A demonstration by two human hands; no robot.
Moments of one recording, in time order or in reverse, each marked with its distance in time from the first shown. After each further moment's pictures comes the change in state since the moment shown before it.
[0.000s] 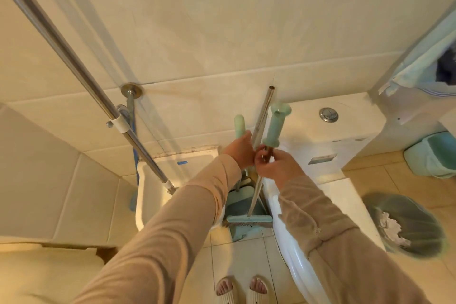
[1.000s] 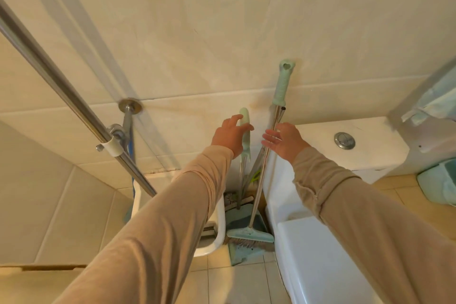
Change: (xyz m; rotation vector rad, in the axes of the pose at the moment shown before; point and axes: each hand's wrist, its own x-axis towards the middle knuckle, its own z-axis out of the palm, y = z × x) left_hand 0.046 -0.075 0.059 -1.222 0.310 -0.597; right_hand 0.069 -0.047 0.098 -0.939 -0.072 -0.471
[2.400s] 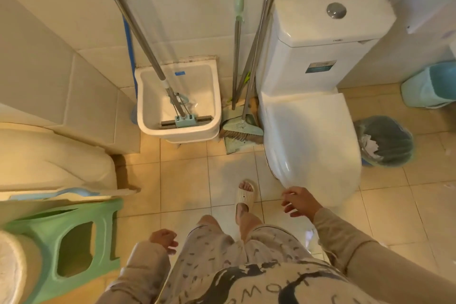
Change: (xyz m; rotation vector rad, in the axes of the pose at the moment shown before) left_hand -0.504 -0.023 0.193 -0.929 -0.365 -1.366; right_hand -0.244 0.299 -0.251 -0.917 -0.010 0.395
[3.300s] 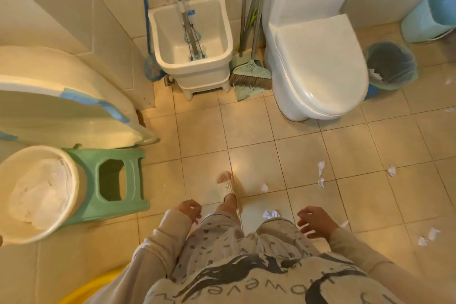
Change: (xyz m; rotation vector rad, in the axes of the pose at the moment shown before) left_hand 0.004 -0.249 -0.045 0.469 -0.175 0.230; right_hand -0.147 0.279 0.201 0.110 0.016 0.196
